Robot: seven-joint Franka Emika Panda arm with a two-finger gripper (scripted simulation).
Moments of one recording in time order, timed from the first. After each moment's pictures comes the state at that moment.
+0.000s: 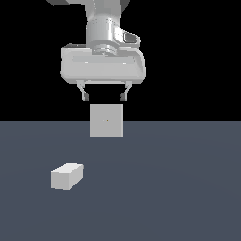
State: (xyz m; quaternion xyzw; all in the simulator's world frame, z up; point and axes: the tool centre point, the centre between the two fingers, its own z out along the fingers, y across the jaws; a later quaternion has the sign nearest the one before) arm 0.001 0.038 0.158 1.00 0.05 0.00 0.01
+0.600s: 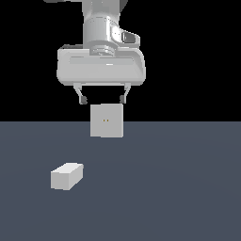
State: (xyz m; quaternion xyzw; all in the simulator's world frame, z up) arm -0.012 0.041 0.149 1.00 0.03 0.01 0.01
